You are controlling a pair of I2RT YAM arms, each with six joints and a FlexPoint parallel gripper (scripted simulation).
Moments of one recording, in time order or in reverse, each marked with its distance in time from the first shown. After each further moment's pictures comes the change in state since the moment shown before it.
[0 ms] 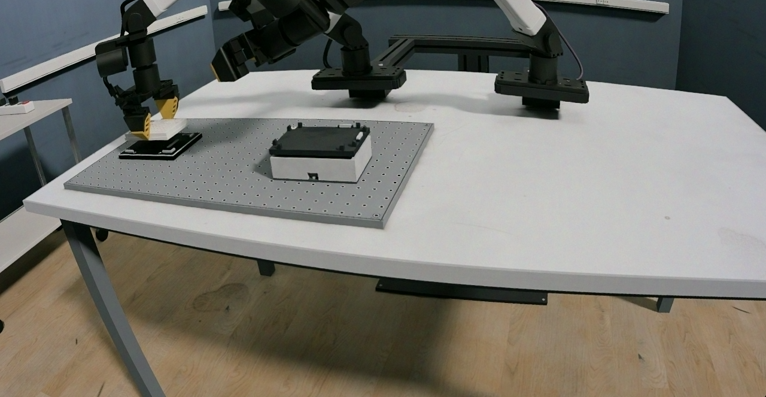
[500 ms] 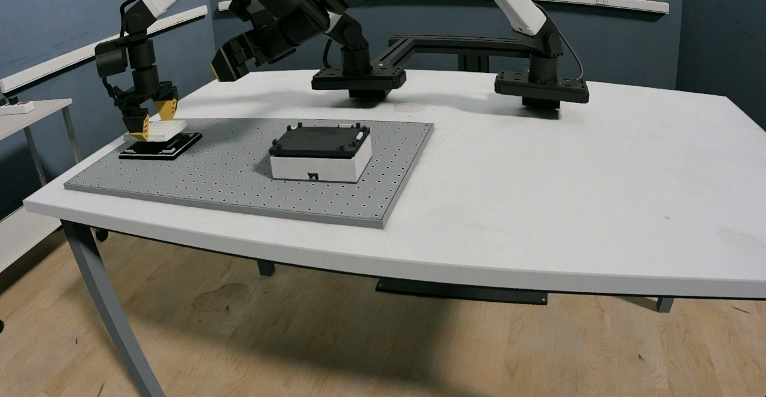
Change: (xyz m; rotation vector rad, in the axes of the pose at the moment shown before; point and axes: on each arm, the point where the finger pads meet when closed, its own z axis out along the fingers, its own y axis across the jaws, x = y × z) left arm 0.000 0.000 0.000 0.000 0.000 0.000; right arm -0.003 0.002 0.002 -0.008 -0.013 -0.003
